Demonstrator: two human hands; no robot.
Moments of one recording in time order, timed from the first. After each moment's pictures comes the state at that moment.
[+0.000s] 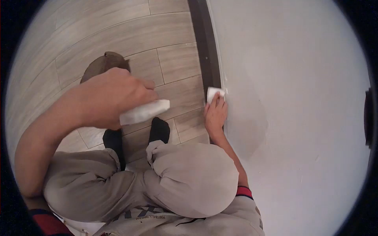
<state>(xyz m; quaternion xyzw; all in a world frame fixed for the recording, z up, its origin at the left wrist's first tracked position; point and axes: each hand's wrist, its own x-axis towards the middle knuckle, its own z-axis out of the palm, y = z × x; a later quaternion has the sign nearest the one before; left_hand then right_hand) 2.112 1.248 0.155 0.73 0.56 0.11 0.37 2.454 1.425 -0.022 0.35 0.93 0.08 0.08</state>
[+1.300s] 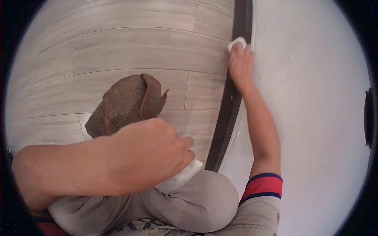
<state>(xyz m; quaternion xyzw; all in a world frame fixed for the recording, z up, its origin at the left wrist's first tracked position) 2.095 1.222 0.154 0.70 0.56 0.22 0.39 2.150 1.570 -0.043 -0.01 0.96 0.28 0.02</state>
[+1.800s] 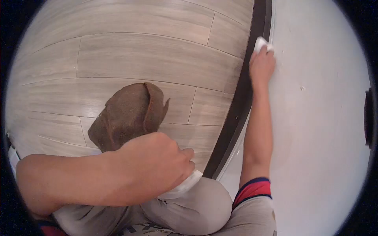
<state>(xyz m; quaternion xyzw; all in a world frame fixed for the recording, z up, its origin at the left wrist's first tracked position) 2.102 1.237 0.146 0.68 0.57 0.19 0.42 2.121 1.598 -0.026 0.22 0.96 0.18 -0.06</state>
